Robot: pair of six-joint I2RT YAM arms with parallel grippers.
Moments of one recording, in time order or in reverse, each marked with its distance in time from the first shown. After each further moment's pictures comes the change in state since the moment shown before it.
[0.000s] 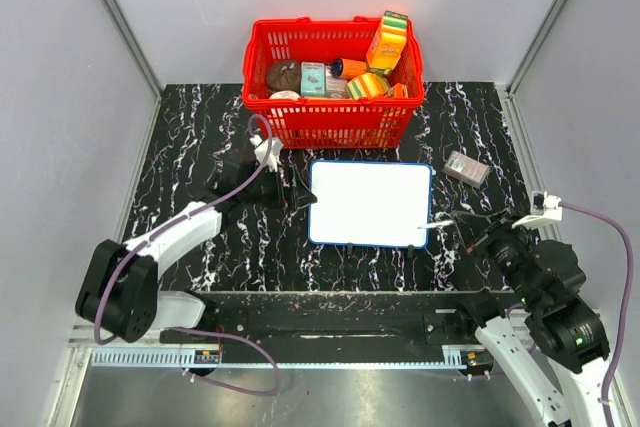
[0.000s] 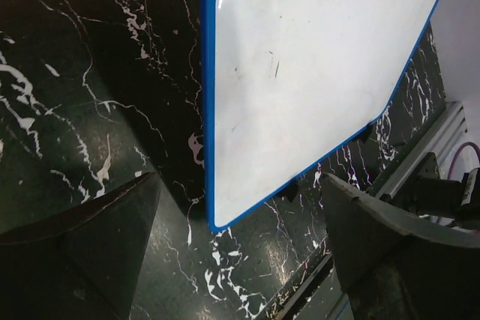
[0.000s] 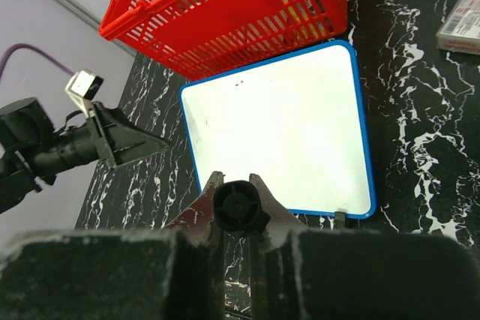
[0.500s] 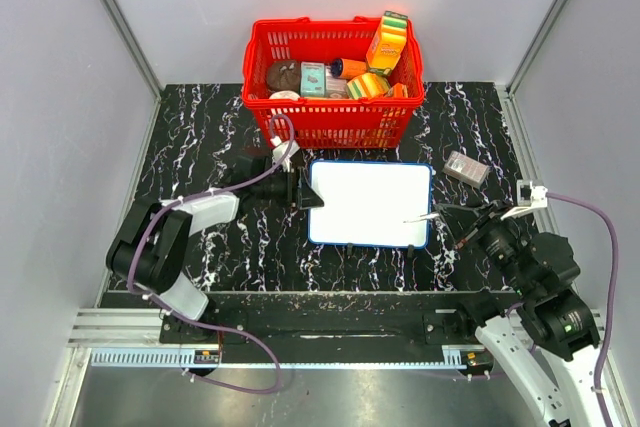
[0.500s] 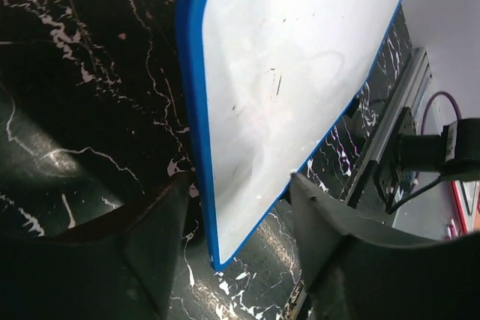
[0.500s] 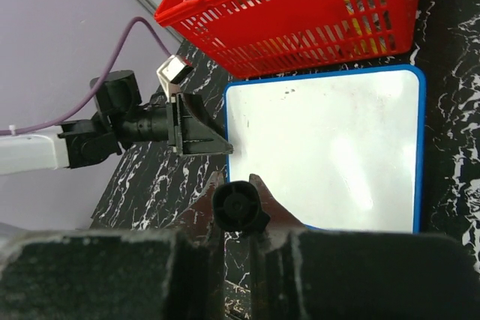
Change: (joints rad) left arm 0.041 0.309 0.029 0.245 0.283 0.050; right arm 0.000 0.042 -0.052 0.174 -0.152 -0.043
